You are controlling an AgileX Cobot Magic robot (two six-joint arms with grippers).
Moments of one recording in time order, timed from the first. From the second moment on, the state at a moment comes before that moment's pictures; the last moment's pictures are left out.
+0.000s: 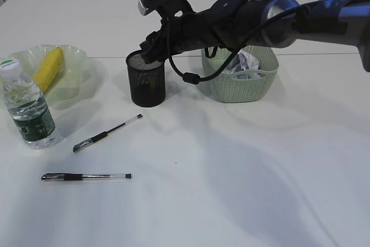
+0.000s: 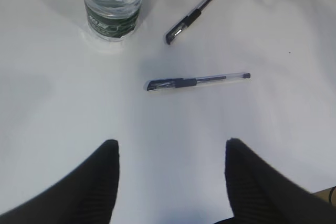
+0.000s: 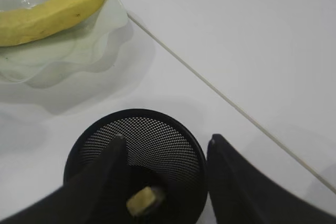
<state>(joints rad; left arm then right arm) 0.05 1.03 -0.88 -0.36 1.01 0.21 0.45 2.31 -1.87 0.99 0.27 -1.30</state>
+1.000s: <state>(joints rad) 0.05 1.03 -0.88 -0.37 1.01 0.21 0.45 2.17 -1.87 0.38 0.61 -0.64</state>
